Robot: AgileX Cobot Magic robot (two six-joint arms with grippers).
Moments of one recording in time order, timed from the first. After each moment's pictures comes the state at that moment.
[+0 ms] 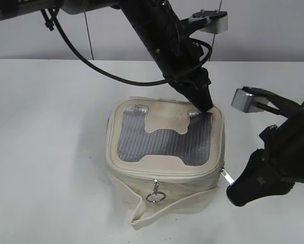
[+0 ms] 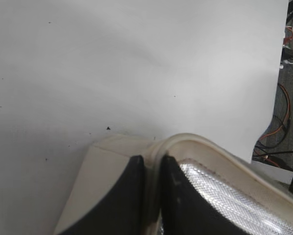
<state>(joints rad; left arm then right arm) -0.71 2.24 -2.06 -0.54 1.24 0.64 0.30 1.48 -0.75 0.70 0.98 -0.79</state>
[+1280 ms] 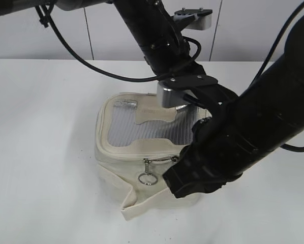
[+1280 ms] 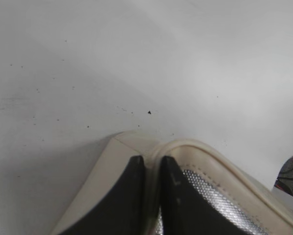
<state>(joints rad) -0.70 2.23 -2.06 -0.42 1.21 0.41 0.75 1.49 -0.91 0.47 0.74 -0.20</state>
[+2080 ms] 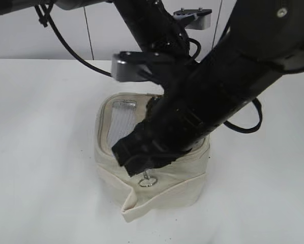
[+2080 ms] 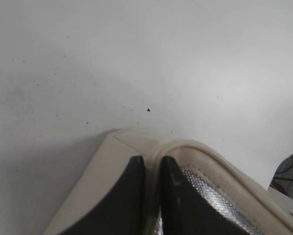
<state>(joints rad) -0.70 2.23 -2.06 -0.42 1.21 0.38 0.79 1.62 -1.08 0.59 0.71 -0.29</state>
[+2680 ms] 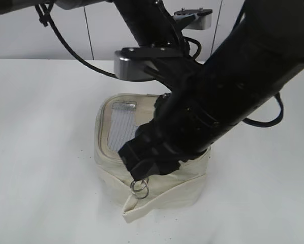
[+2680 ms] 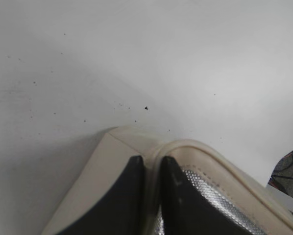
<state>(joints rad) -0.70 2.23 -2.06 -0.42 1.22 0.38 0.84 1.57 -1.08 0.47 0.75 -0.16</state>
